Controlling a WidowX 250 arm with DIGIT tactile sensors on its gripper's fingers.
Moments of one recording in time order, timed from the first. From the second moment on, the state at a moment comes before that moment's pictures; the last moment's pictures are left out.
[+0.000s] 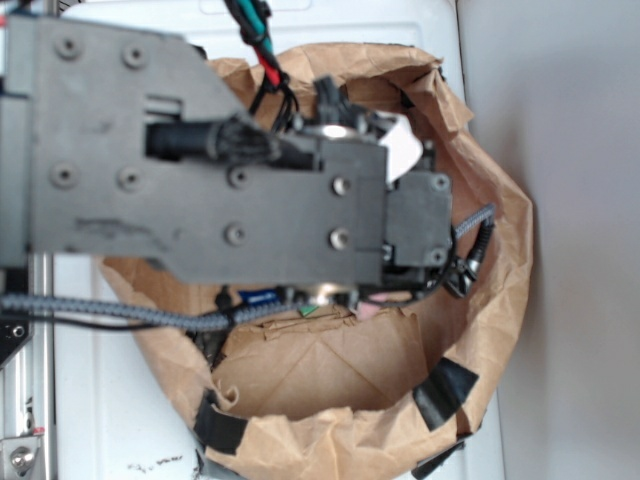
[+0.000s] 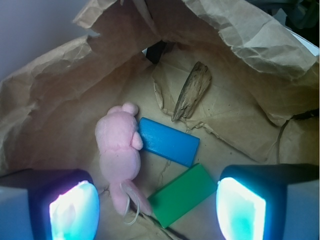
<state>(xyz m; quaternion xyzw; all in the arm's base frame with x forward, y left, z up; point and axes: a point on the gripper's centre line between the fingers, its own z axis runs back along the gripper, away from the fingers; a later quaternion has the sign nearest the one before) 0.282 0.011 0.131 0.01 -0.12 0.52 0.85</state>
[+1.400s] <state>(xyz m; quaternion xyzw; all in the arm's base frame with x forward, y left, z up) 0.313 0.070 0.051 0.07 -0.10 0.55 0.83</state>
